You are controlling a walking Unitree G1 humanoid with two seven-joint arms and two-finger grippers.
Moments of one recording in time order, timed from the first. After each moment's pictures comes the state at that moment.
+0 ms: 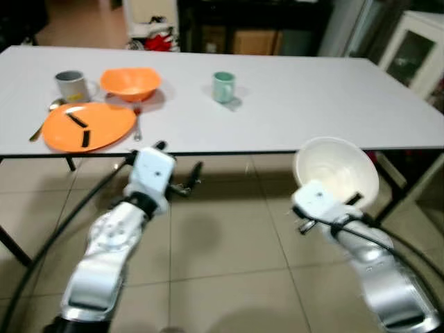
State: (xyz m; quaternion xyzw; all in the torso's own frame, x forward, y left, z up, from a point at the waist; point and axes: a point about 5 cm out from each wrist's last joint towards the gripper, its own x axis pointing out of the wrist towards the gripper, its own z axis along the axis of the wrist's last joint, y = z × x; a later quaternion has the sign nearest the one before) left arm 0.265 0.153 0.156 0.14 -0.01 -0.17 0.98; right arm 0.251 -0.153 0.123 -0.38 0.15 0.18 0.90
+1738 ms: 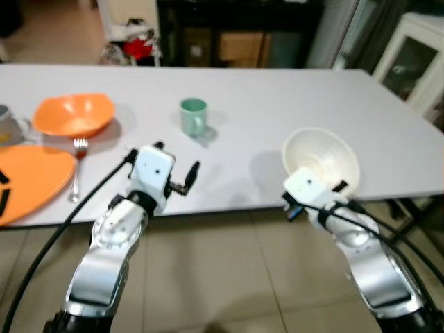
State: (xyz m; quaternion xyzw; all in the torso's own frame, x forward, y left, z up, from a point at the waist) left arm 0.270 0.148 0.155 0.15 -0.01 -0.17 0.98; right arm 0.269 -0.149 0.128 -0.35 0.13 0.18 0.91
